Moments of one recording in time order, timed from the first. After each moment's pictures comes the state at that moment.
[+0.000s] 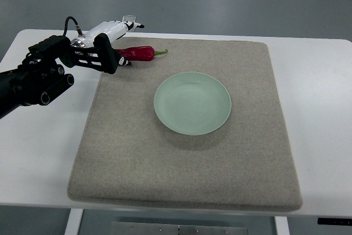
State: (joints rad) left arm -1.06 0.29 -0.15 -0.49 1.35 0.21 -0.39; right arm 0.03 0.00 0.02 0.12 -0.13 0.00 0.06
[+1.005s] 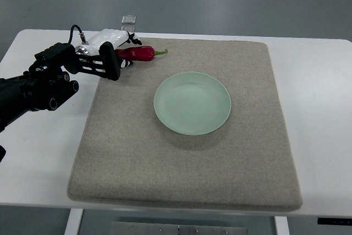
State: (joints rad) left arm -1.05 0.24 -0.12 -0.40 1.34 0.23 -0.39; right arm 0.03 0.00 0.02 0.12 -0.13 0.00 0.06
